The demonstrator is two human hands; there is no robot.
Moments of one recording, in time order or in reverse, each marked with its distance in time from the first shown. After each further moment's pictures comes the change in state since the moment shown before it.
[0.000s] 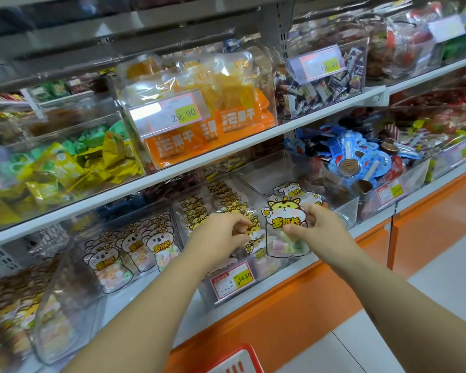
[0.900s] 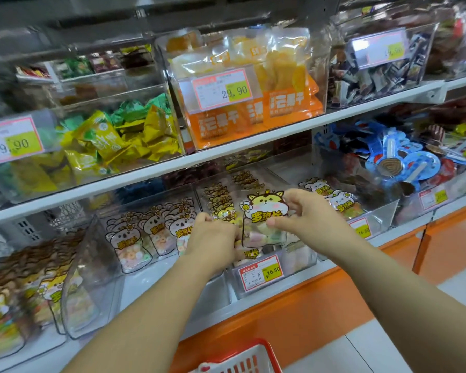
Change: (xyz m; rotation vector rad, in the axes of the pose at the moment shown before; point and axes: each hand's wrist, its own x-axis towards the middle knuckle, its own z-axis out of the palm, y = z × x) left_hand -0.017 -0.060 0.010 0.504 0.048 -0.054; right_hand 0.002 -0.054 0.056 -0.232 -0.189 -0.248
